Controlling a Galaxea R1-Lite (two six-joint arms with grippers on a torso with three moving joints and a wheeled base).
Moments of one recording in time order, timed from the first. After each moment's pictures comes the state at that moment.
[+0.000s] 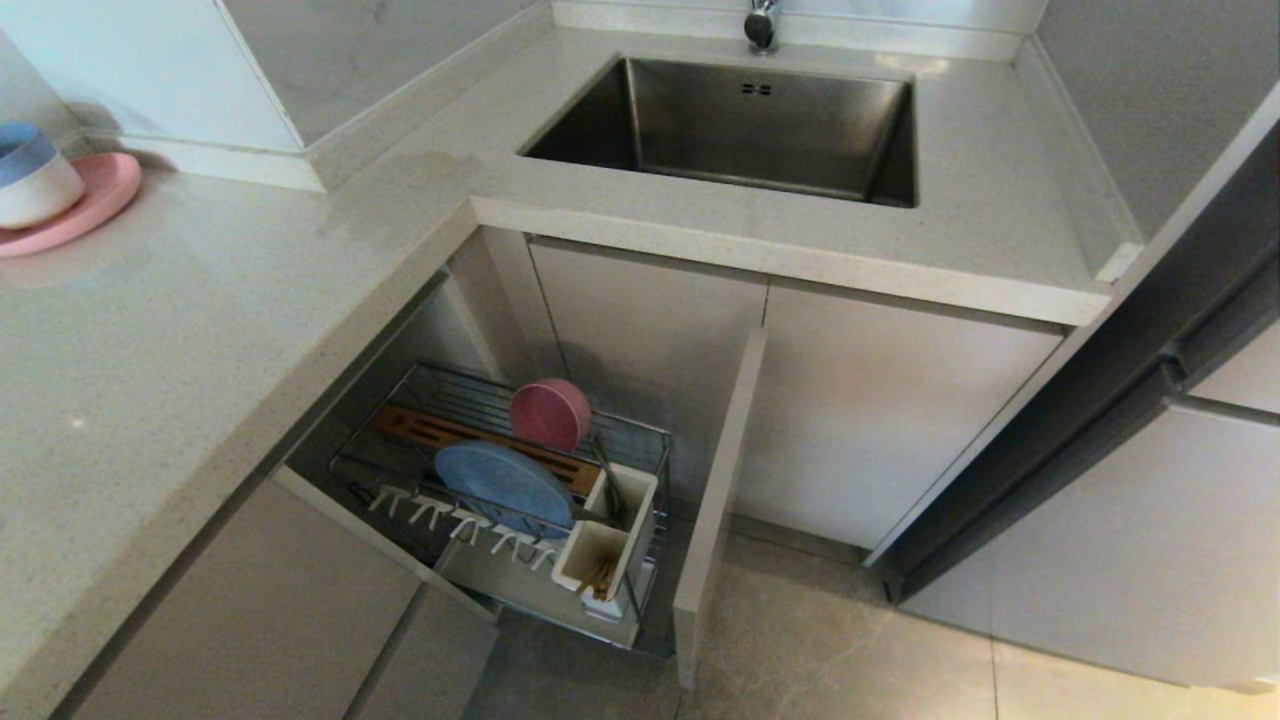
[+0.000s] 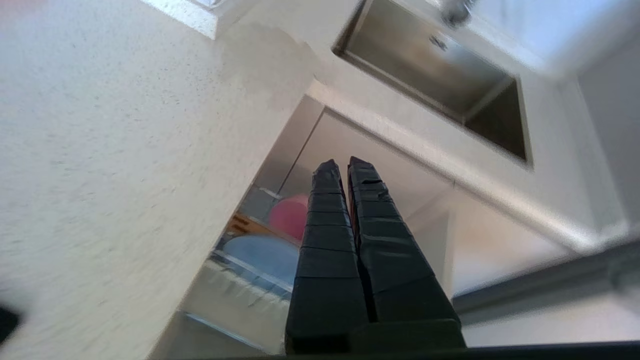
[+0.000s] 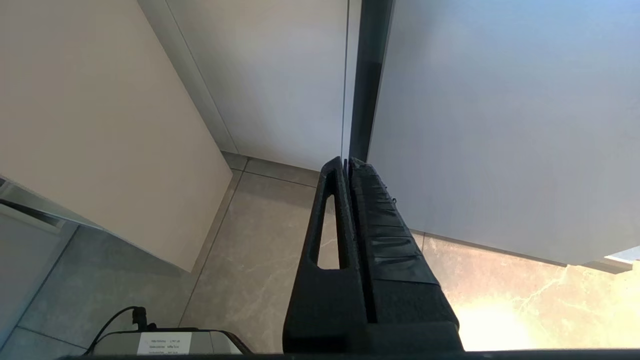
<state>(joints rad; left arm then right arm) -0.16 0.75 -1.26 0.39 0.11 -0.30 0.00 0.00 0.00 0.00 -0.01 0.02</state>
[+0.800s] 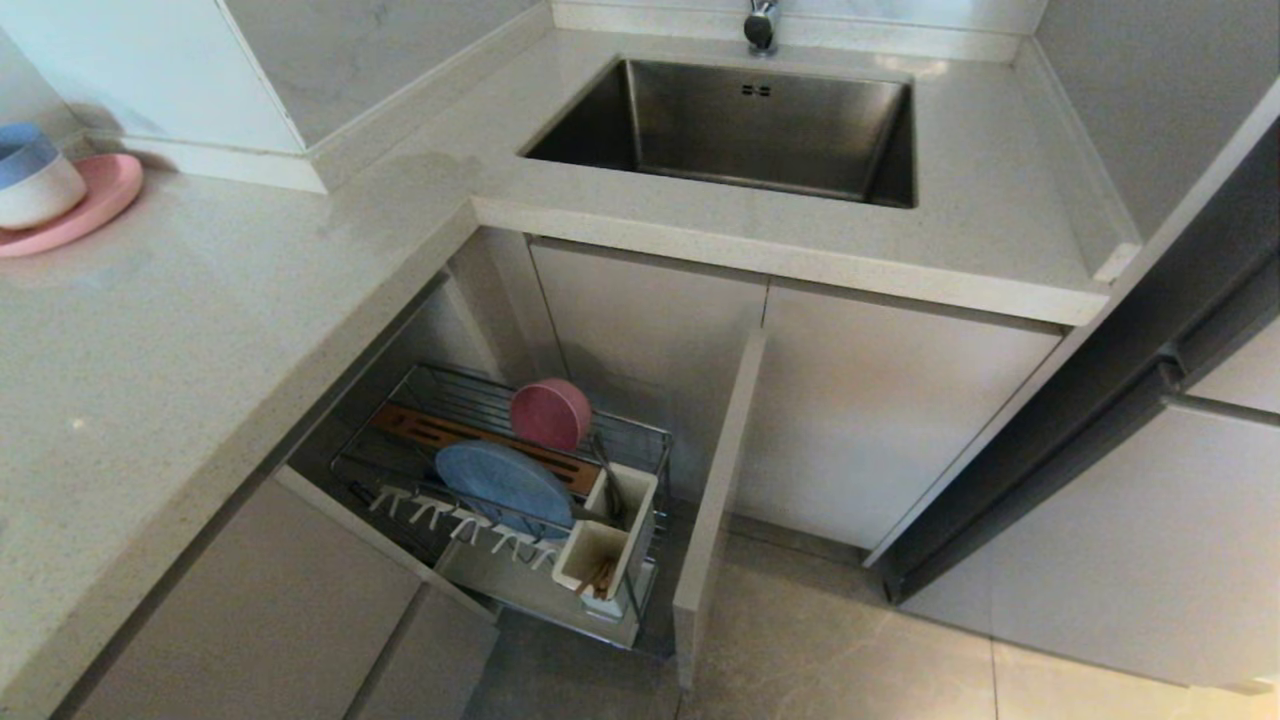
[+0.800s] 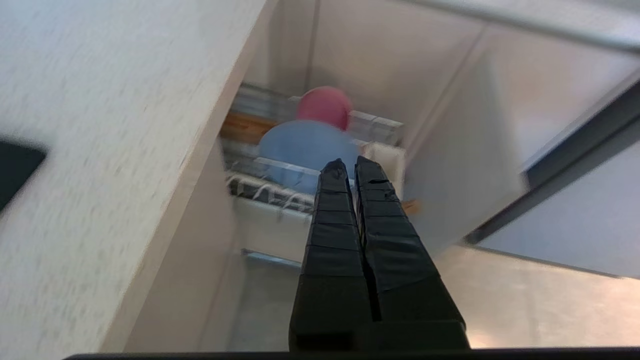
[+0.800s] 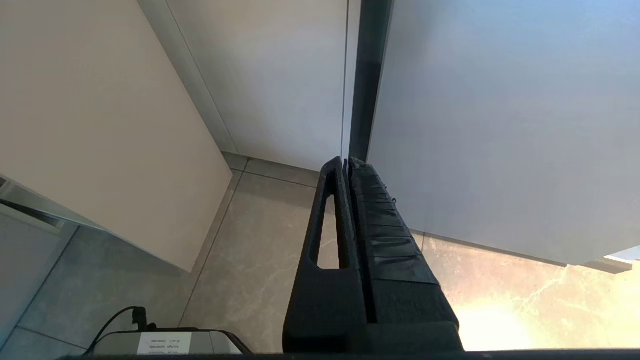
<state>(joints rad) 0.01 0.20 -0.60 0.35 -0.15 -0.07 0.00 0.00 0.00 0.00 -0.01 0.02</state>
